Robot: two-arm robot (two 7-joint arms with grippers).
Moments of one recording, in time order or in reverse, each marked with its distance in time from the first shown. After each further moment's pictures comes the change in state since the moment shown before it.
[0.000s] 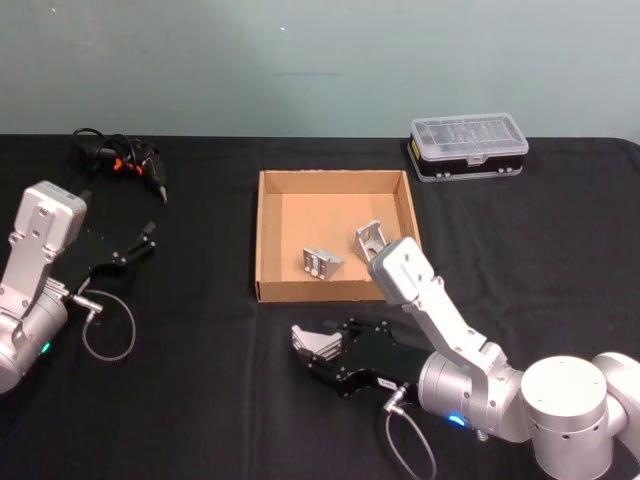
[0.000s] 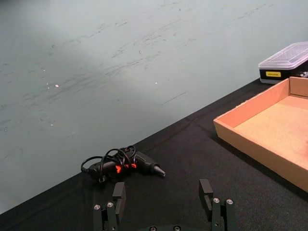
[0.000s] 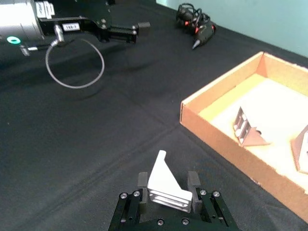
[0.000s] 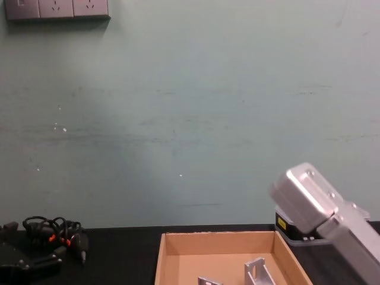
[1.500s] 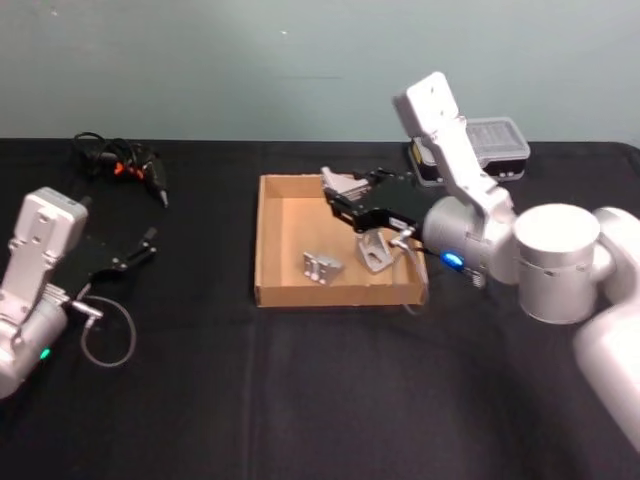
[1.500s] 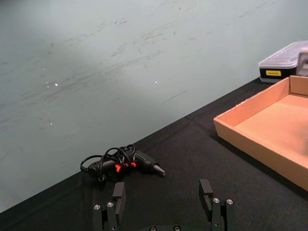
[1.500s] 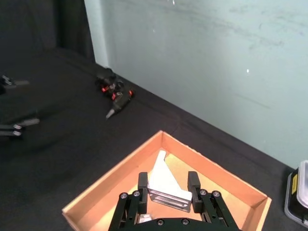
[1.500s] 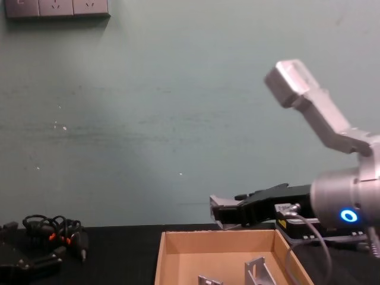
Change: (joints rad) left arm 0.000 0.000 0.000 0.000 0.000 0.000 0.000; right arm 0.345 -0.116 0.050 0.258 0.011 0.003 -0.063
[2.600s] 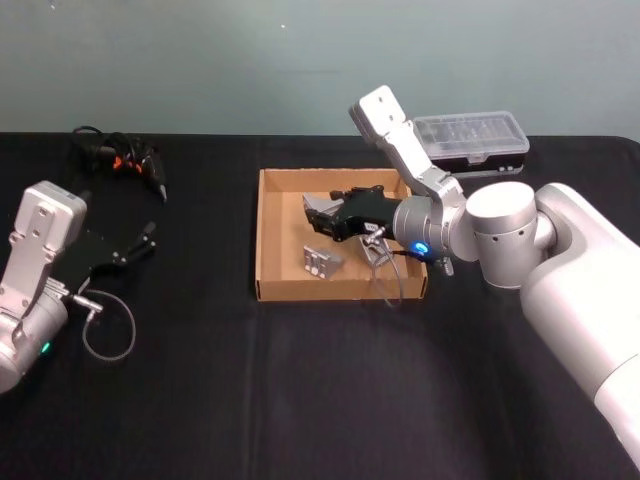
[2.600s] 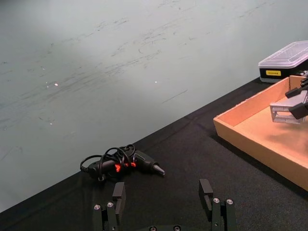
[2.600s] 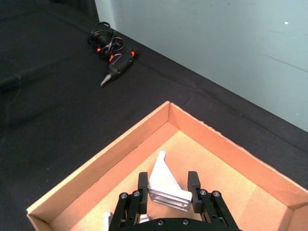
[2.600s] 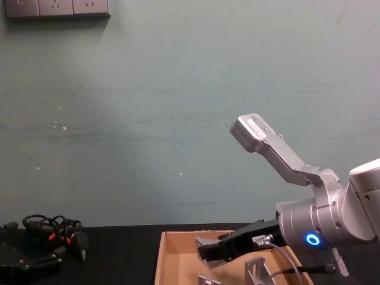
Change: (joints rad) left arm 0.000 0.000 0.000 0.000 0.000 0.000 0.000; right arm 0.209 -0.125 -0.060 0.438 -0.046 -0.044 0.111
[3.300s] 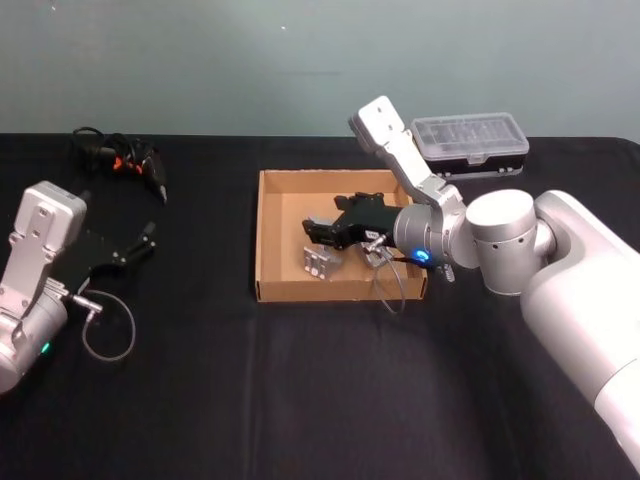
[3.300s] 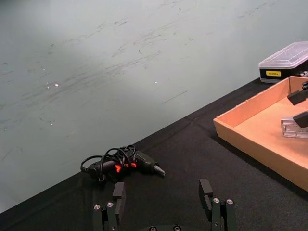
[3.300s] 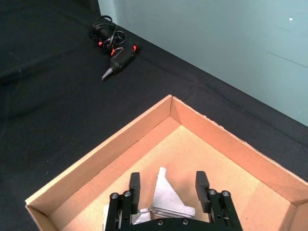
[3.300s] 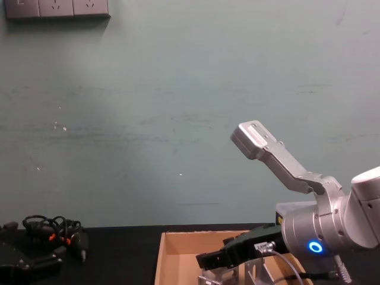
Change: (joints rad) left arm 0.000 0.000 0.000 0.000 0.000 0.000 0.000; right arm -0.004 0.001 -0.006 0.019 -0.010 -0.020 0.011
